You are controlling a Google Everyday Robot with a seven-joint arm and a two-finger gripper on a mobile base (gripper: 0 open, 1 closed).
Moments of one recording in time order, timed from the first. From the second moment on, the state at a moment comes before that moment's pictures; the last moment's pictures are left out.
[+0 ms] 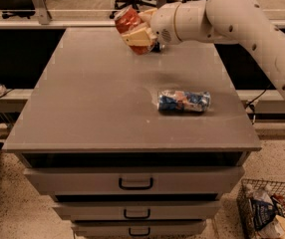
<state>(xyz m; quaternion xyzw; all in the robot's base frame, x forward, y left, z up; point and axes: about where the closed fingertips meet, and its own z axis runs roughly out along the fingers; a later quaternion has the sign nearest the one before) 0.707 0.016 0.970 -0.49 0.64 0.19 0.56</state>
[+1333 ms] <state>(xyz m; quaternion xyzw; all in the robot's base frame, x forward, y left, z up) 0.704 -0.094 0.901 -0.39 0.66 0.28 0.57</state>
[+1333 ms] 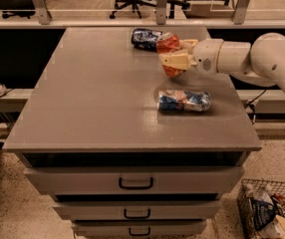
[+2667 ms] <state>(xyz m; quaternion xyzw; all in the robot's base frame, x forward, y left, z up) 0.693 -0.138 0.877 -0.39 0.60 0.34 0.61</state>
